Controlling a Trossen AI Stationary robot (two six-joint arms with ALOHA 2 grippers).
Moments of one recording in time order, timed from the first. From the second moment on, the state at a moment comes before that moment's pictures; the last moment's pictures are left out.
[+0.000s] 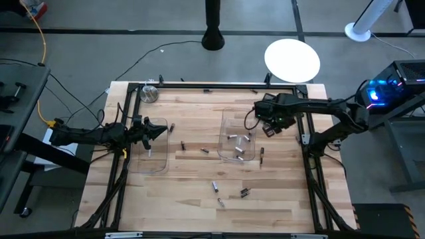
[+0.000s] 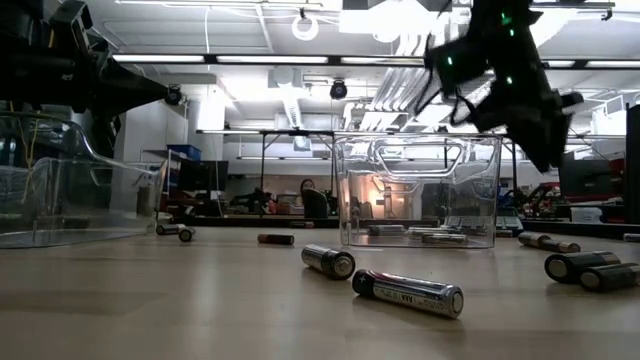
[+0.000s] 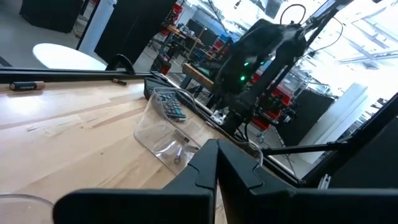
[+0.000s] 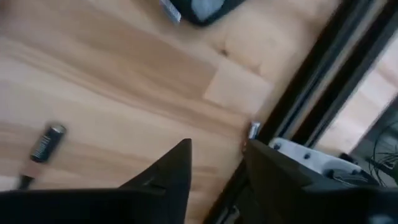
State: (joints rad) left arm -0.08 0.05 0.01 0.06 -0.38 -0.57; right arm -0.36 1.45 1.01 -1.40 0.13 0.74
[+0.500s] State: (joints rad) left arm -0.08 0.05 0.01 0.06 -0.38 -0.57; right arm -0.50 1.68 0.78 -1.33 0.19 0.54
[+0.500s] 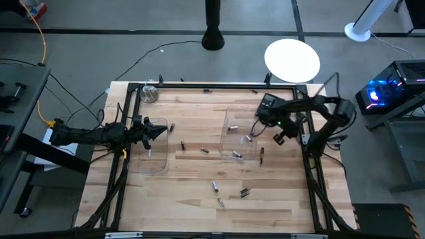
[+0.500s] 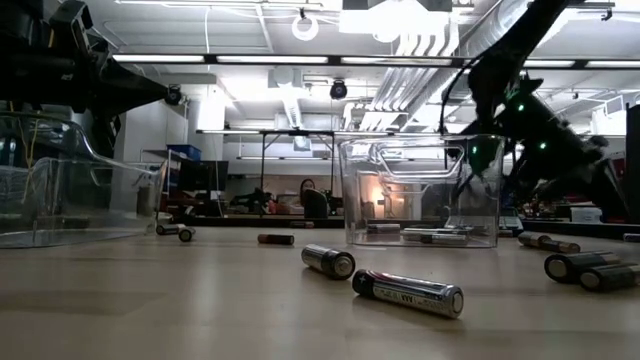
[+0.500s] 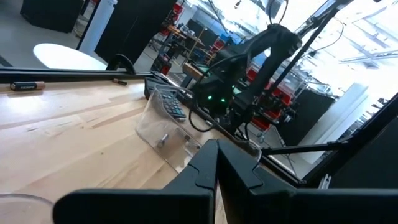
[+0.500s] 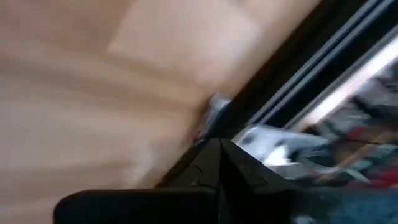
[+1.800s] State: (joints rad) left arm -0.08 0.06 0.01 0.06 -0.38 -0.57; right arm -0.55 1.59 1.06 -1.41 0.22 0.41
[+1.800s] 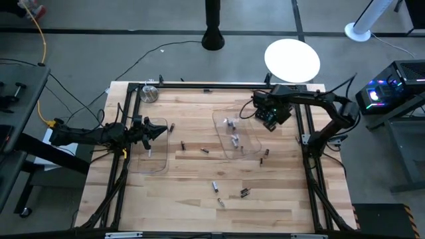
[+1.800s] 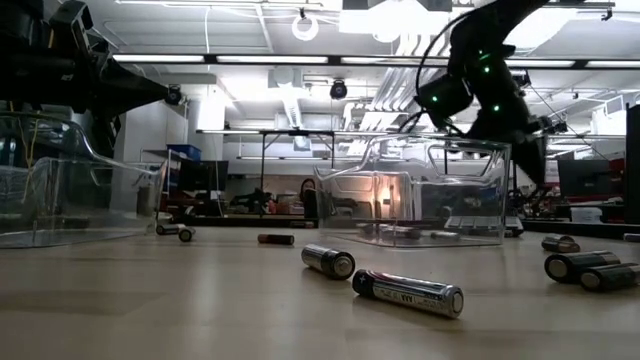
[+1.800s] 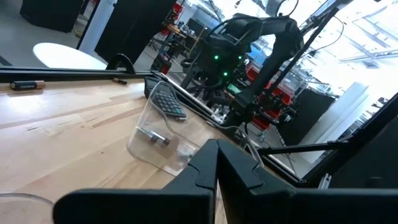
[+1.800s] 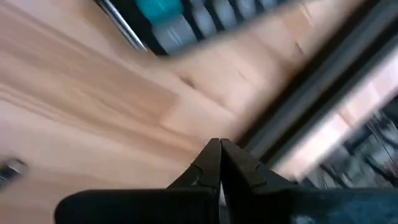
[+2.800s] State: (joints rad) left arm -0.08 0.06 0.01 0.06 -0.38 -0.57; right arm -0.65 1.60 0.62 -1.15 0.20 0.61
